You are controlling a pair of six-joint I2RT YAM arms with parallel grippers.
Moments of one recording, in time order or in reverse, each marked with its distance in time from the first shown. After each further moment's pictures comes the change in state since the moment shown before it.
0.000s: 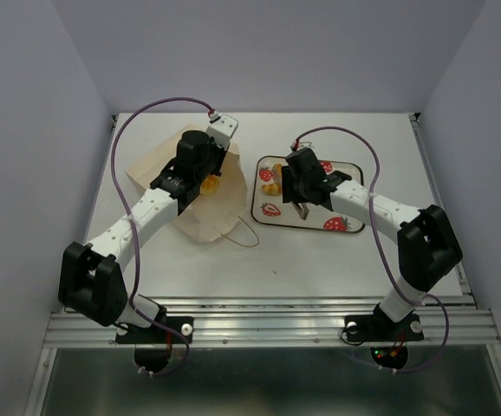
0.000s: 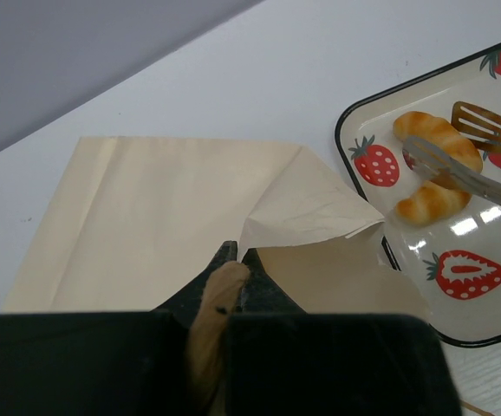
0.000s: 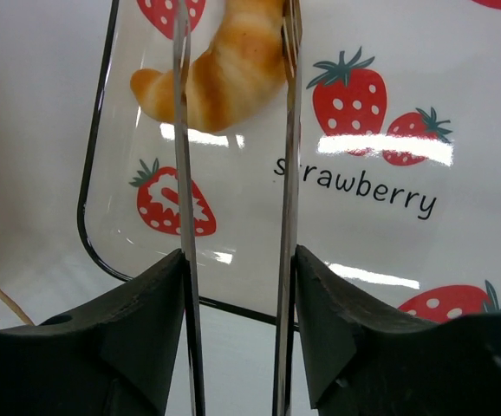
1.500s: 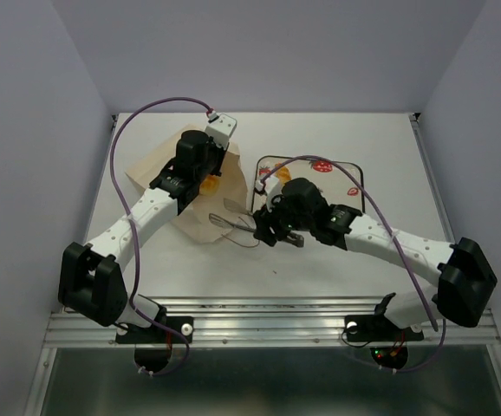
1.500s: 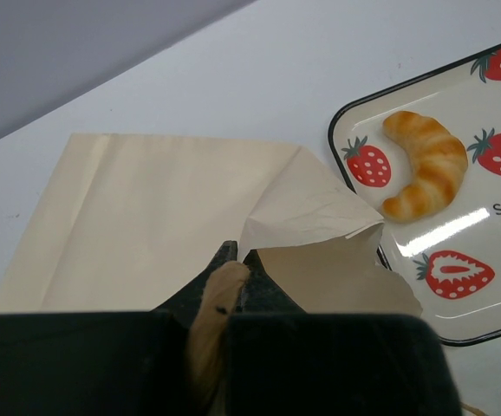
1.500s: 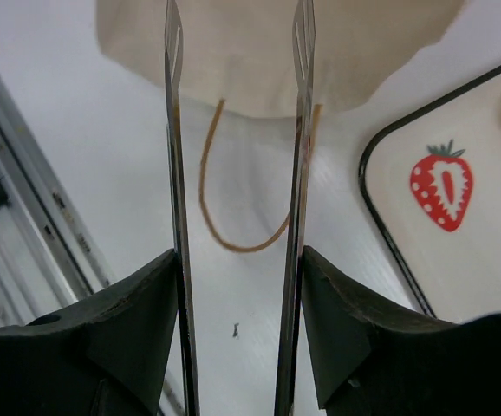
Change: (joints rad) left arm 0.000 -0.001 0.000 -0.003 0.012 -0.029; right arm 0.251 -0.331 -0.256 0.171 -0.509 -0.371
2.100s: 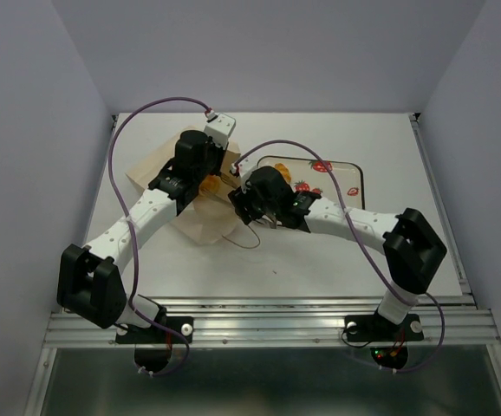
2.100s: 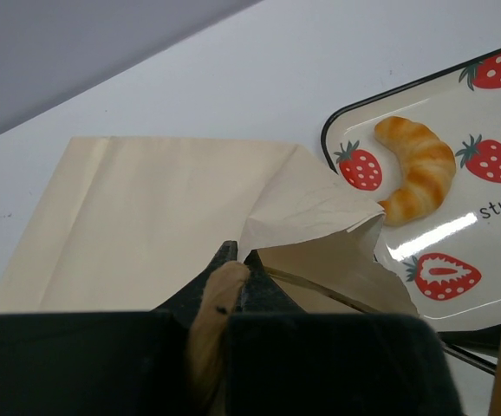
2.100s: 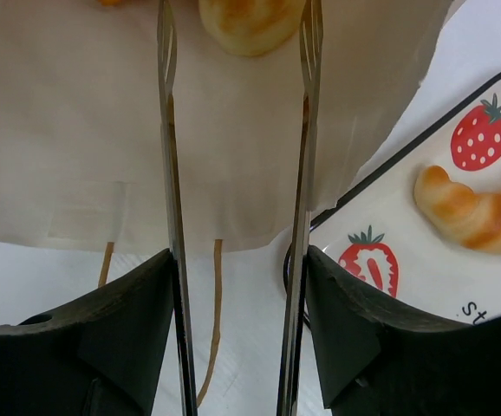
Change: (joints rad) left arm -0.001 -0.013 0.000 -0.006 0.005 -0.019; right arm 0.018 0.370 0.266 0.115 0.330 0.003
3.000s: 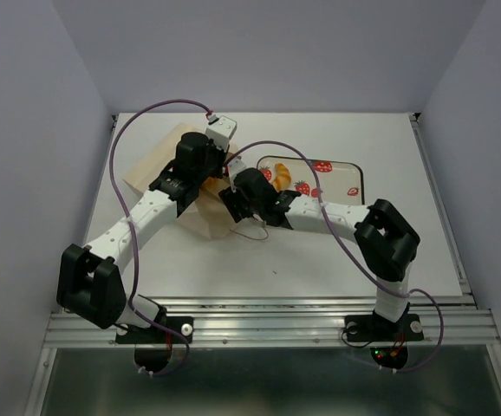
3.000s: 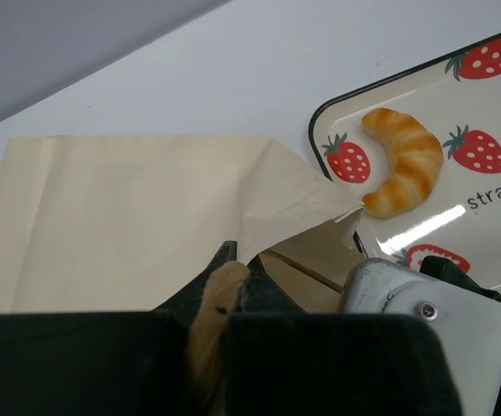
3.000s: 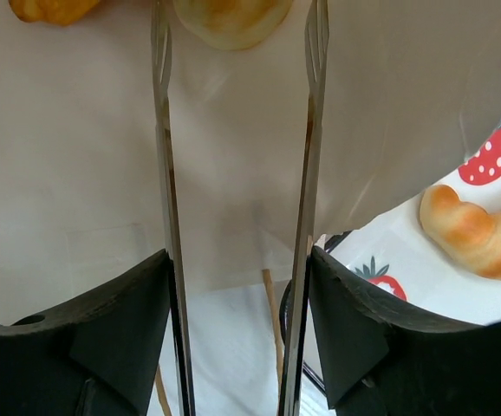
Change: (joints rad) left arm -0.005 -0.002 -0.016 0.000 0.025 -0.014; right arm 0.019 0.186 0.113 0.021 0.103 0.021
